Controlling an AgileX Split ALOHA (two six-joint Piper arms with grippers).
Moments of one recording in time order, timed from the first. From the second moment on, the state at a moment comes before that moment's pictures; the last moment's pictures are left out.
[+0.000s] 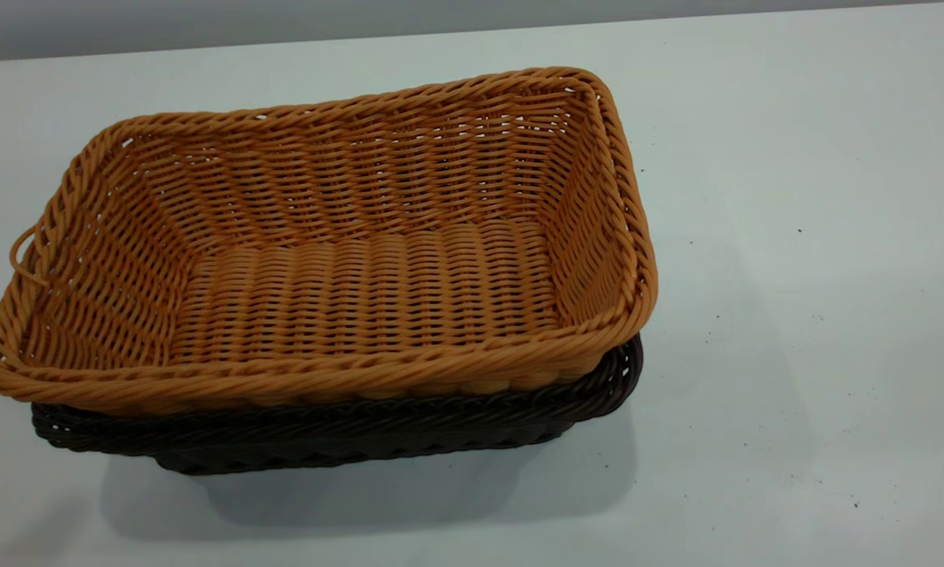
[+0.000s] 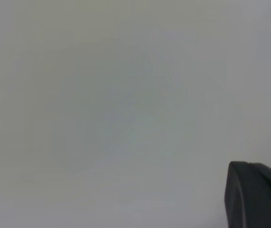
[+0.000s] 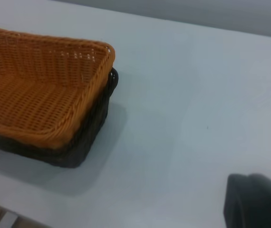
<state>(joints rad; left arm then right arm) -0.58 0.42 -0.60 -1.74 -0.15 1.57 0.36 0.00 -0.48 0.02 1.05 -0.05</state>
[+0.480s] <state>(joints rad) -0.58 0.29 -0.60 -1.75 -0.24 1.57 0.36 0.00 -0.48 0.03 1.06 -0.04</state>
